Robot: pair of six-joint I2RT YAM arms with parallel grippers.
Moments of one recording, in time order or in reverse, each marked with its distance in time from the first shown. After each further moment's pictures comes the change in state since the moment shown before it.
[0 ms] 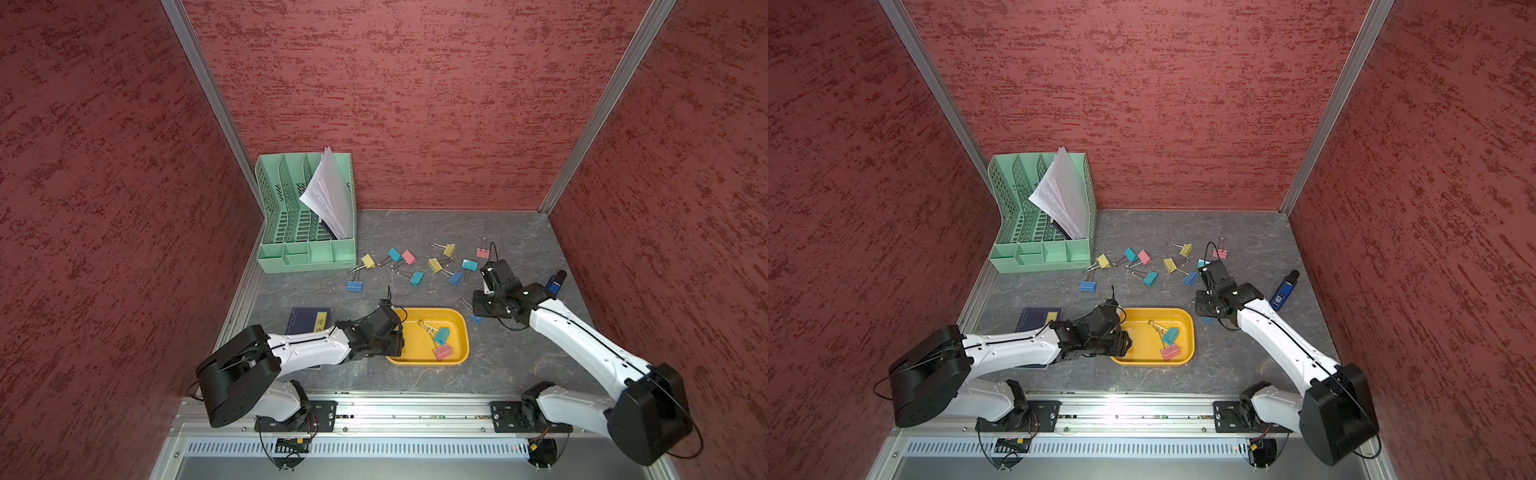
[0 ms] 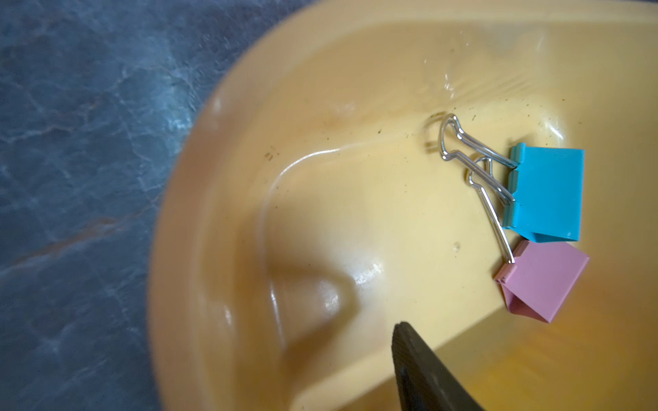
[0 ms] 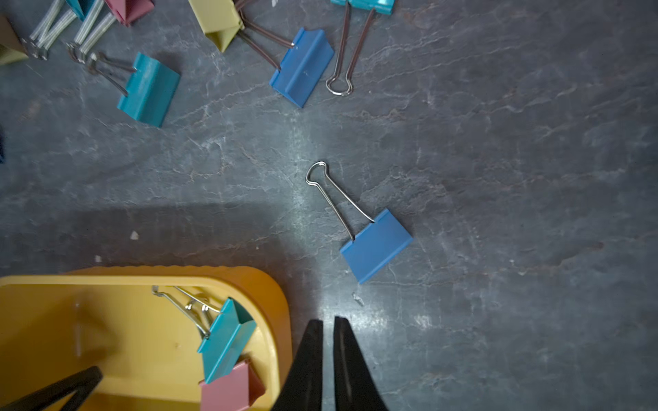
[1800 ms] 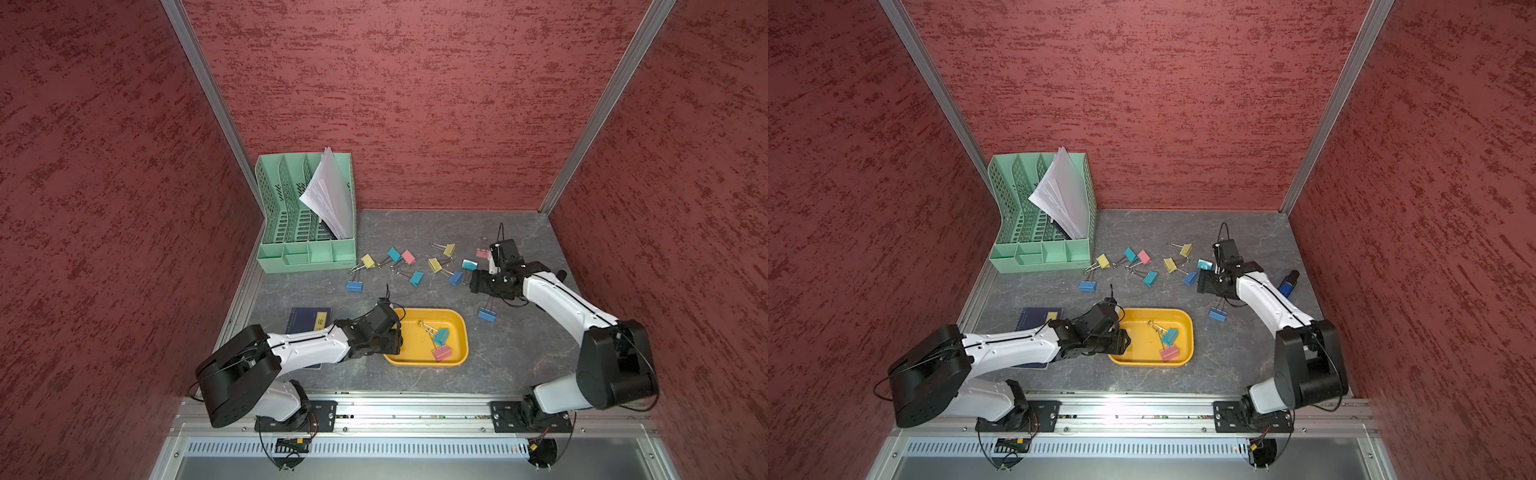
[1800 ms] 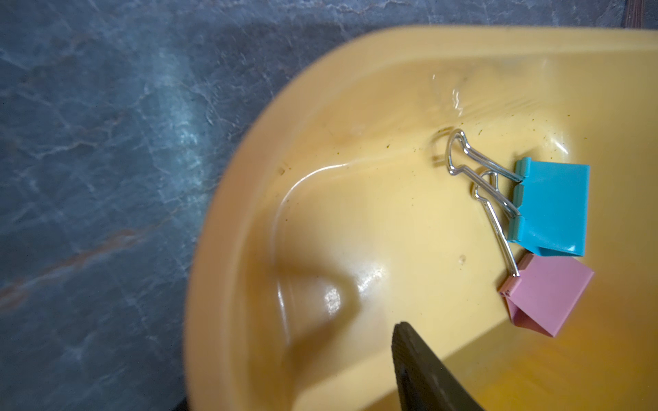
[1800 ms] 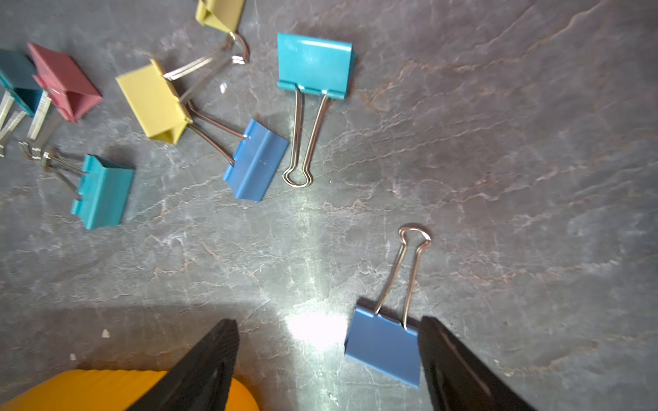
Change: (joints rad) left arm 0.023 0.000 0.000 0.000 0.003 0.019; right arm -0.229 0.169 0.115 0.099 -0.062 -0.097
